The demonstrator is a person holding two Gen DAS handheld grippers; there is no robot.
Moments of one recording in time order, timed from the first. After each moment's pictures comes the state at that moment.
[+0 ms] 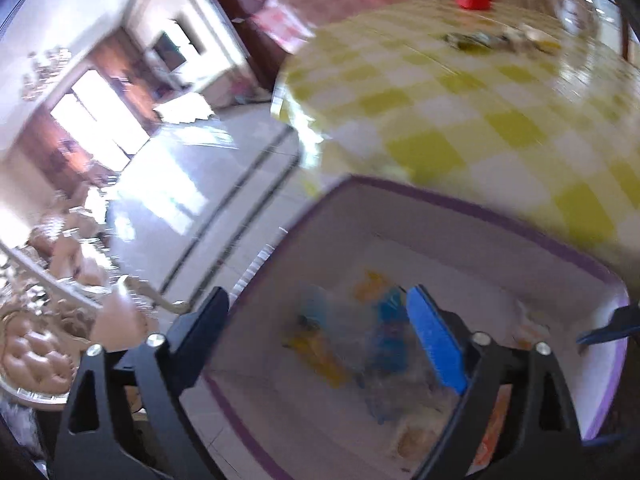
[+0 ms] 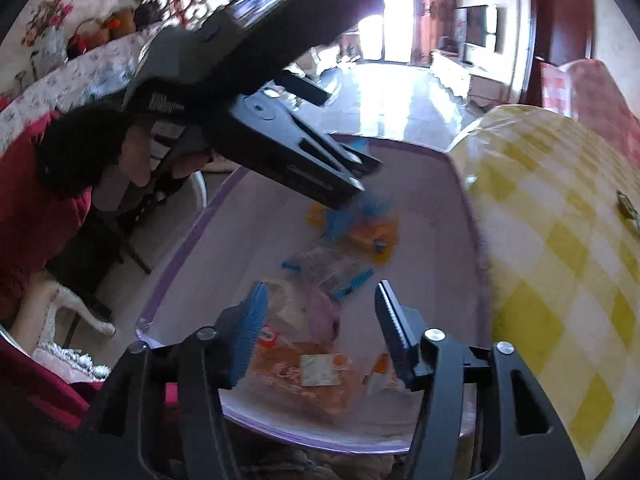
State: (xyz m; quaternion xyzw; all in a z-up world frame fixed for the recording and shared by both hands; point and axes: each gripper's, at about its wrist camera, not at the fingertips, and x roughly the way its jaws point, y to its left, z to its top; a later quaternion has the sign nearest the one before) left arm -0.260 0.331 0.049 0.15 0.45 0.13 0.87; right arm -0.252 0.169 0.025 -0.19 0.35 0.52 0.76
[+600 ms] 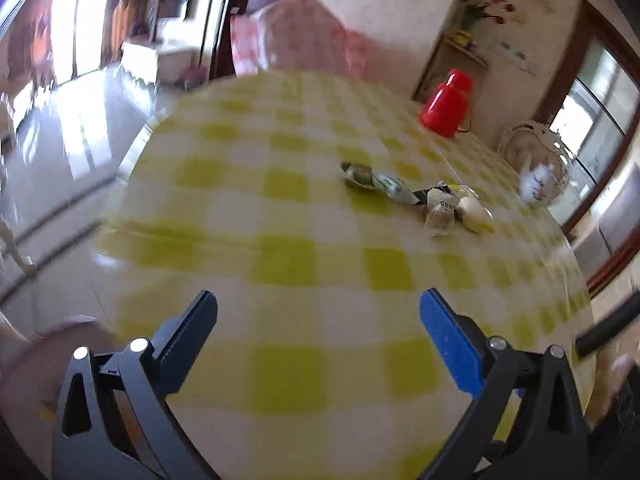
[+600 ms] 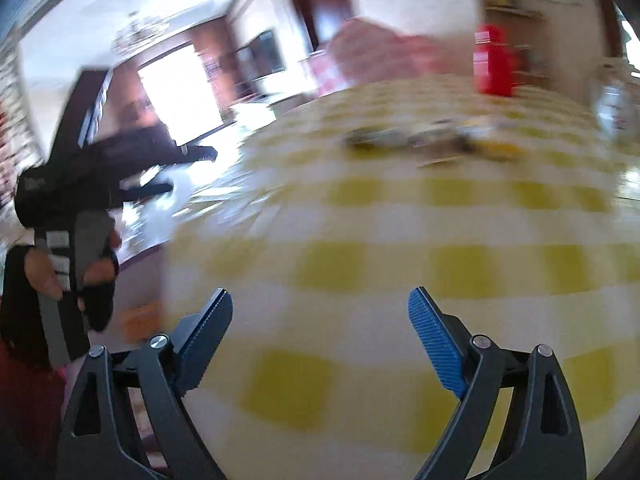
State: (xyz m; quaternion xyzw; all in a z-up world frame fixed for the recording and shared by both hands) left arm -0.079 0.204 0.078 -0.16 0.39 0.01 0.91; right arm -0.105 -0.049 0.051 0.02 0.35 0.22 0.91
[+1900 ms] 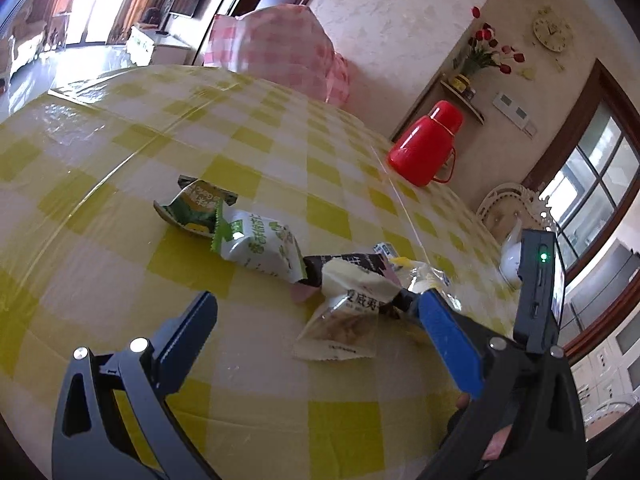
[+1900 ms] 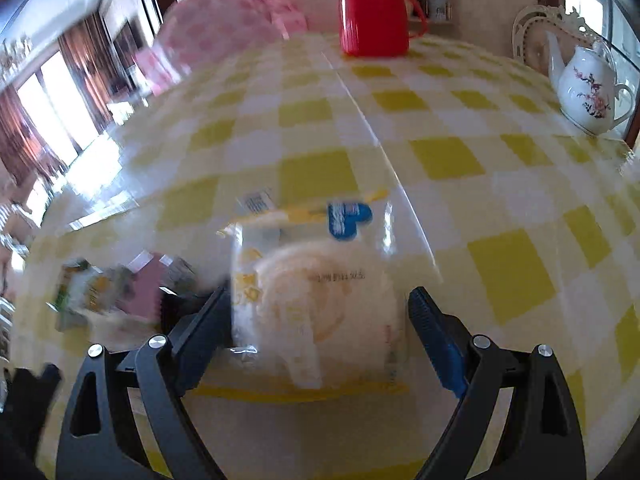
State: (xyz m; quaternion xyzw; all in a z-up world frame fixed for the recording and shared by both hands) left arm 0.077 0.086 0.025 -0.25 0.30 -0.01 0.92; right arm 0.240 -0.111 0.004 0.00 0.45 0.05 0.89
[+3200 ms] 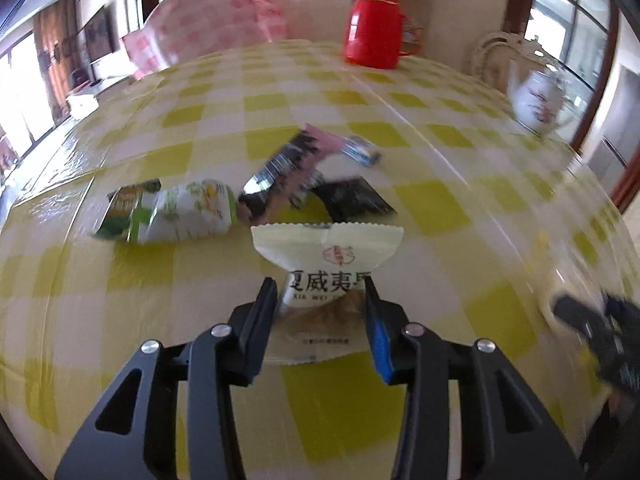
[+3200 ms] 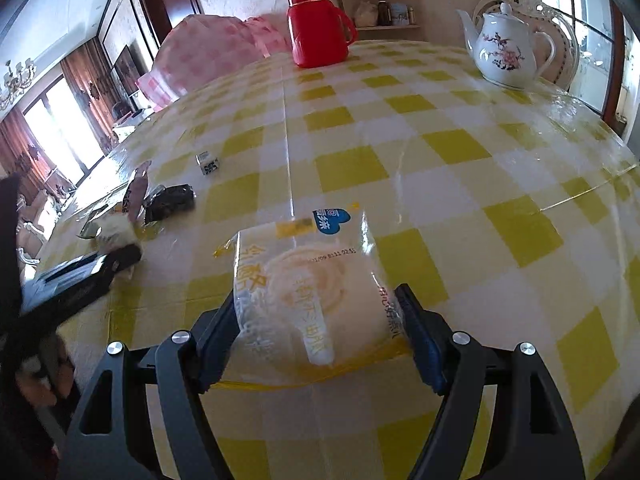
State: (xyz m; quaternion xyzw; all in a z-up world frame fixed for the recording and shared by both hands) left arm 0.088 0.012 0.007 0.00 0.43 -0.05 0.90; right arm 0.119 -0.225 0.017 0.06 0.42 0.06 0.90
